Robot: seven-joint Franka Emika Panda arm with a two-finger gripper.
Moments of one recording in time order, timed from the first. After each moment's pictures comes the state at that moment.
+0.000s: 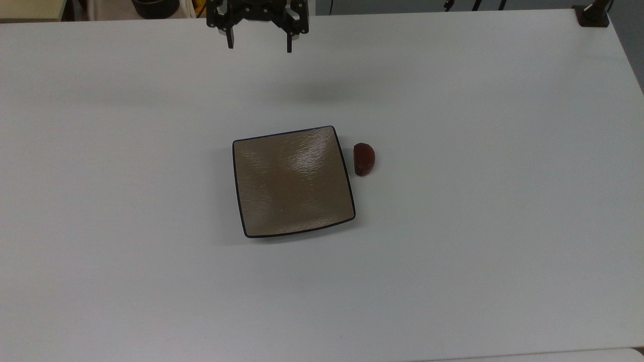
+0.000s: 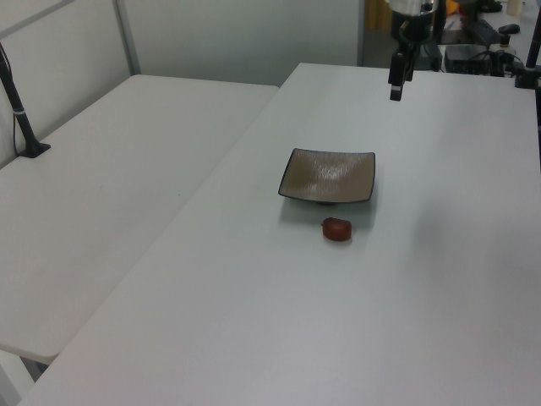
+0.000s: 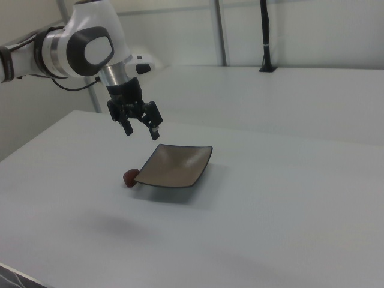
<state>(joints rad) 0.01 -0.03 0.09 -1.80 -0.06 1.84 0.07</state>
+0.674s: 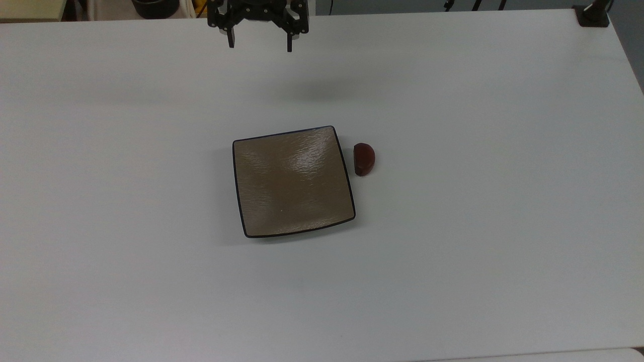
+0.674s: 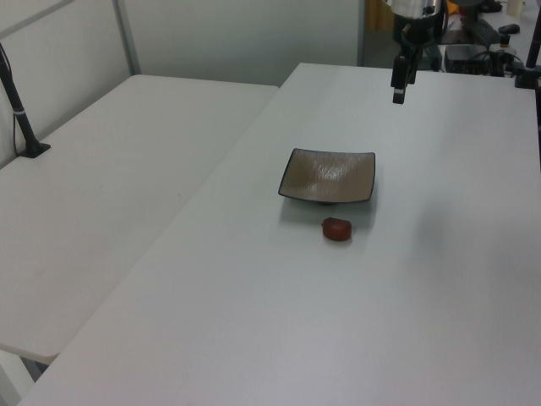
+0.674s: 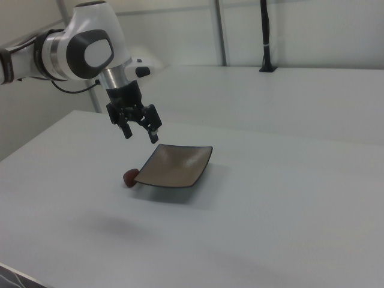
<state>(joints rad) 0.01 -0.03 0.09 -1.82 -0.06 1.84 0.07</state>
